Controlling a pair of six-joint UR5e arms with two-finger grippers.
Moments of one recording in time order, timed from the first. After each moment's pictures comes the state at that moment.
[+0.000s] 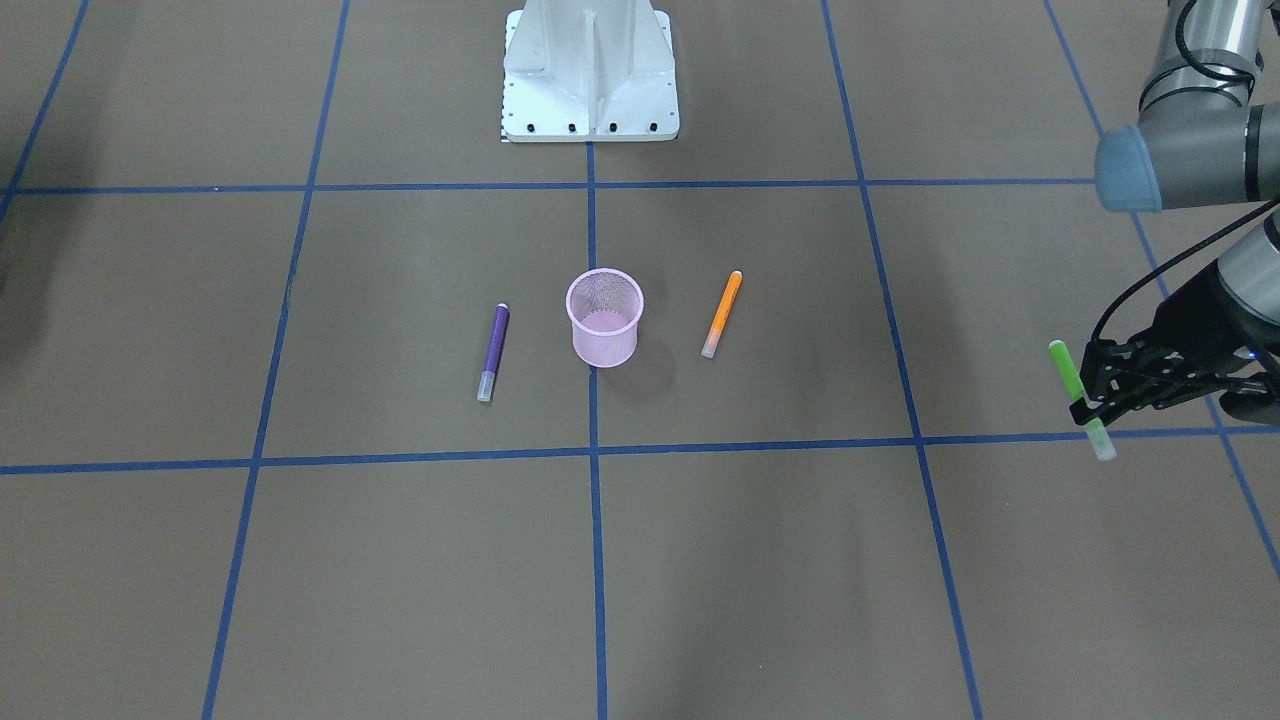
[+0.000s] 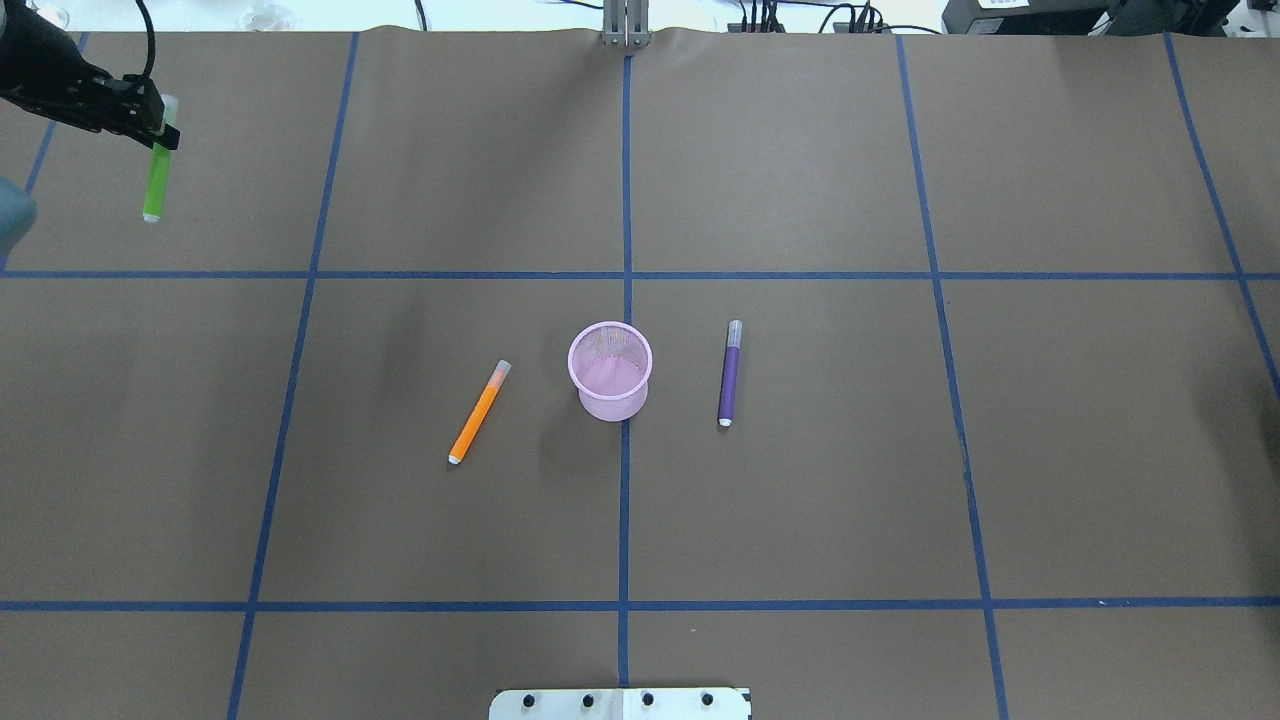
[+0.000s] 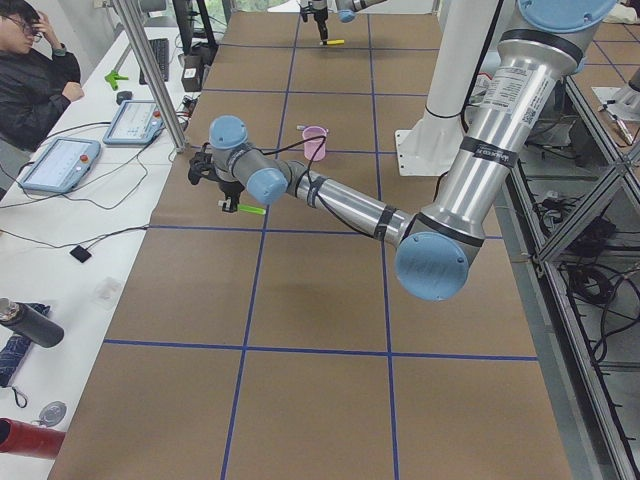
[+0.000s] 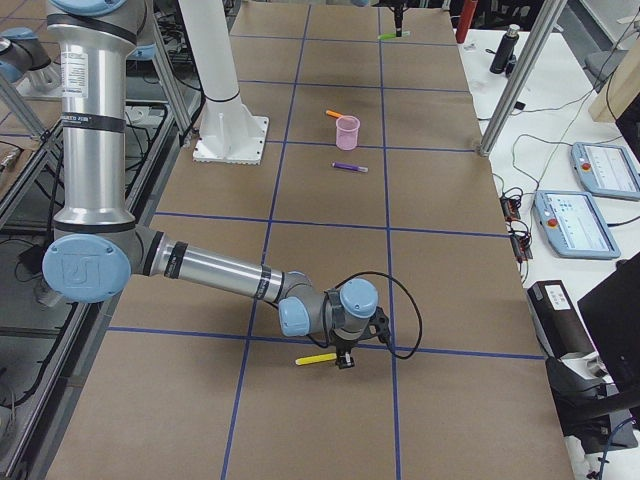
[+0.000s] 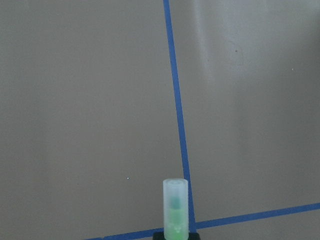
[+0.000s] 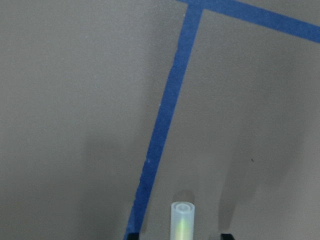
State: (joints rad) left arm -1.20 -1.94 -1.57 -1.92 -2.33 -0.66; right arm 1.29 -1.62 1.31 -1.14 2.28 0.02
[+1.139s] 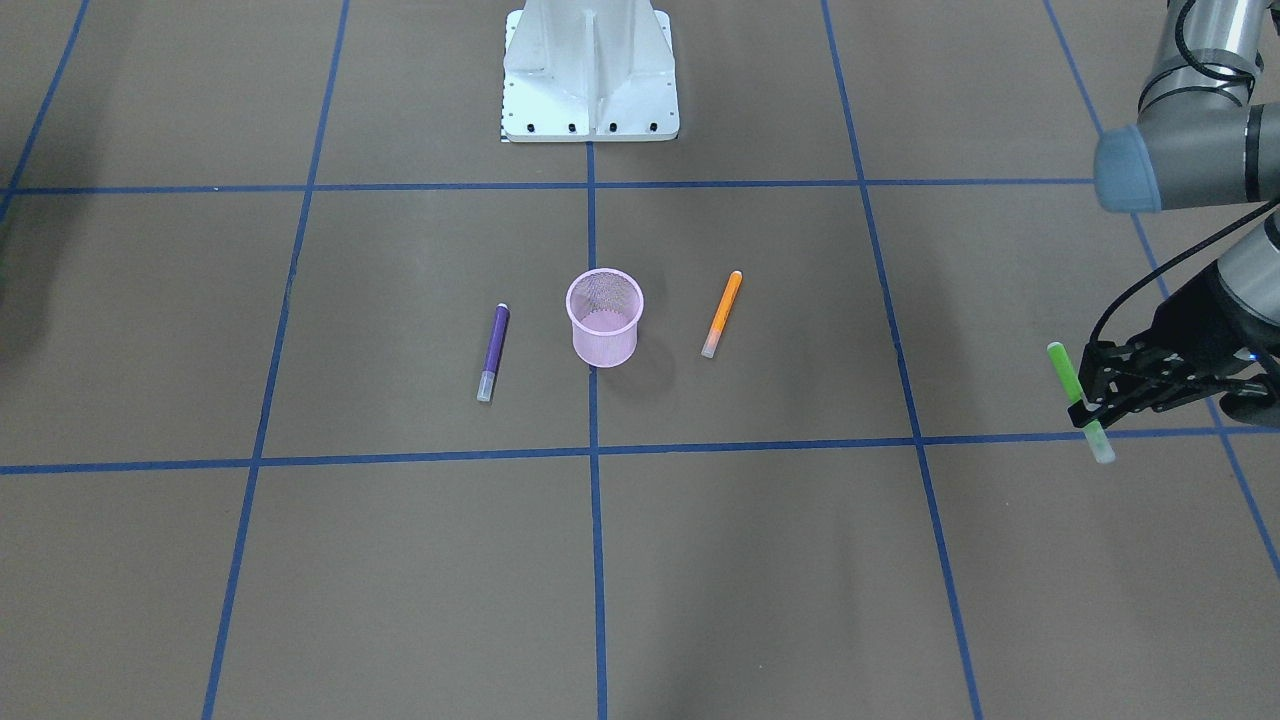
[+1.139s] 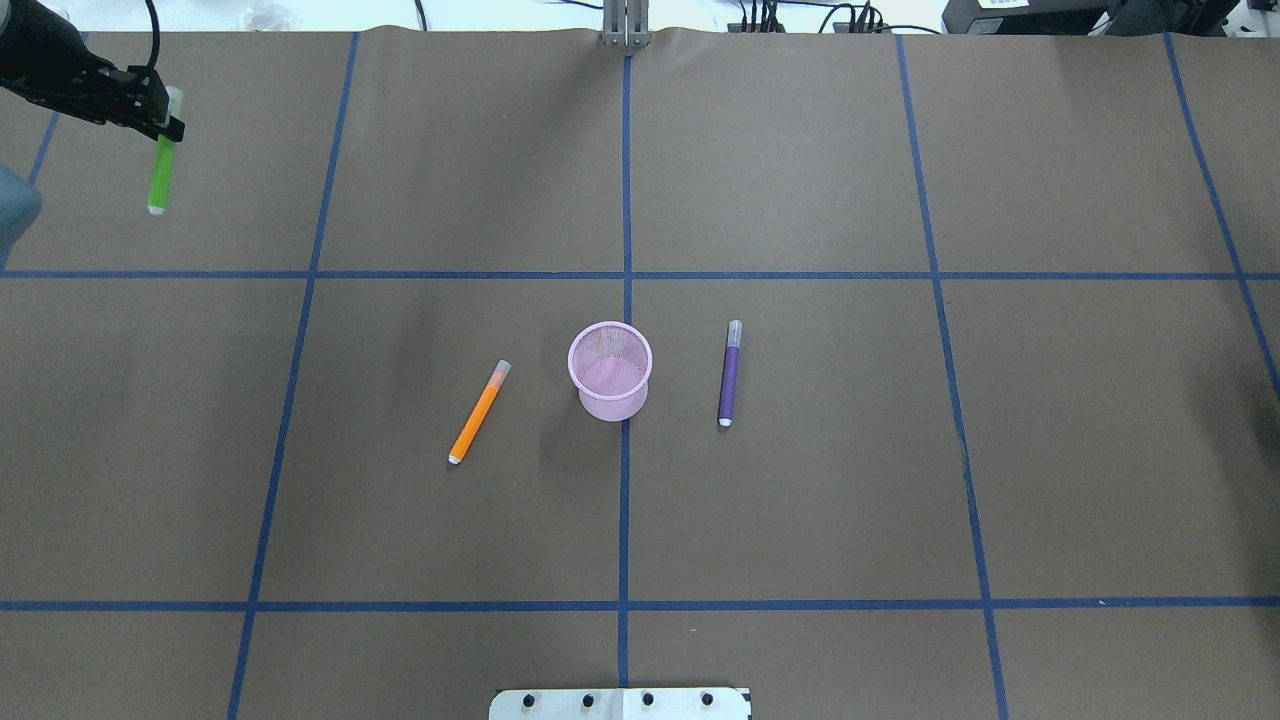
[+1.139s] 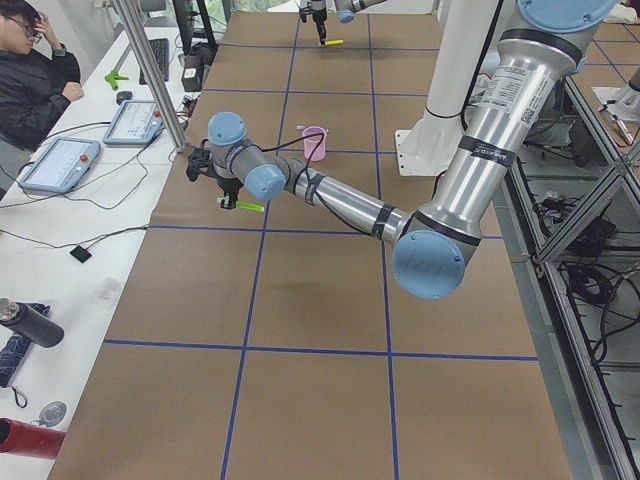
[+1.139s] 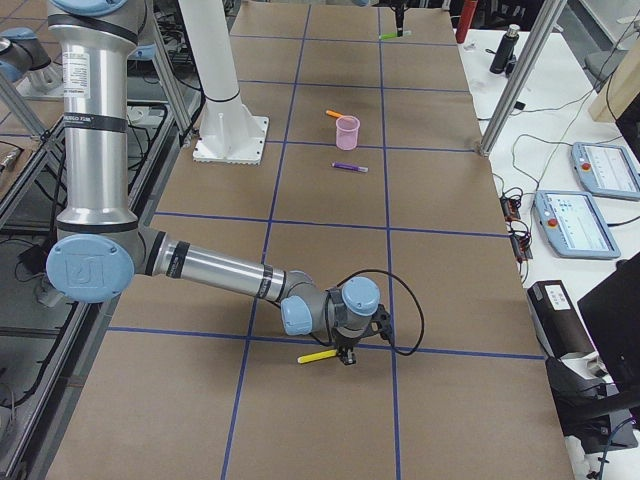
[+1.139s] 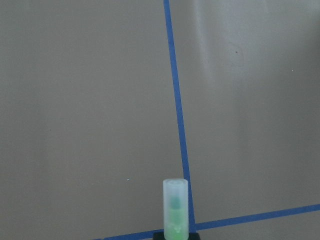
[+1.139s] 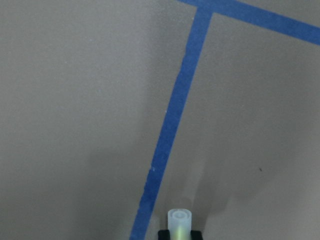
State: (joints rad) left arm -1.20 -1.97 -1.57 -1.90 -2.33 -0.68; right arm 1.29 -1.61 1.32 -1.13 2.31 0.02
